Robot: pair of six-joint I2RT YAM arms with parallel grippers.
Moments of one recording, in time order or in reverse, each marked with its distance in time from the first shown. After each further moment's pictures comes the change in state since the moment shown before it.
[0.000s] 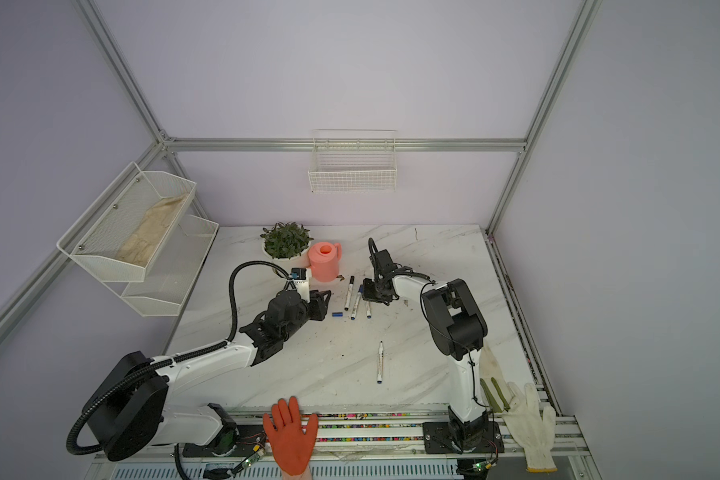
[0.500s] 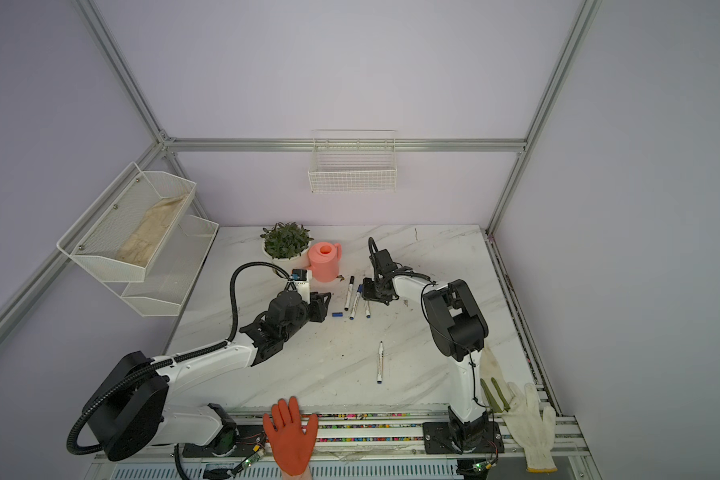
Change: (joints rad) left arm 0.000 0.006 0.000 -0.021 0.006 0.000; right arm 0.000 -0.027 -0.015 0.007 0.020 0.003
